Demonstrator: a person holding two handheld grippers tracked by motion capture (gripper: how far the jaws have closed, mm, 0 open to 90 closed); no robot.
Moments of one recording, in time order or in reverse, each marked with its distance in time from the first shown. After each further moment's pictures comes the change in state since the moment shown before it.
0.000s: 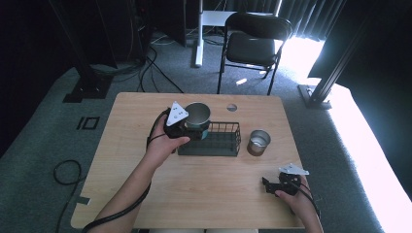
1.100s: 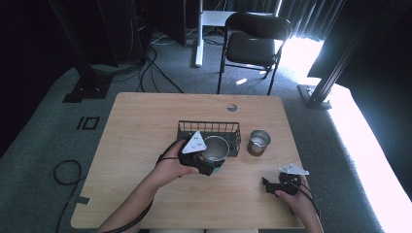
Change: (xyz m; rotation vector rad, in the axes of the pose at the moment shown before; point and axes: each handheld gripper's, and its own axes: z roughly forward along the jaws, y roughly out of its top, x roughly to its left) left arm -0.062 -0.036 -0.004 0.146 -0.334 0.145; right arm 0.000 0.000 0.000 0.001 0.000 0.000
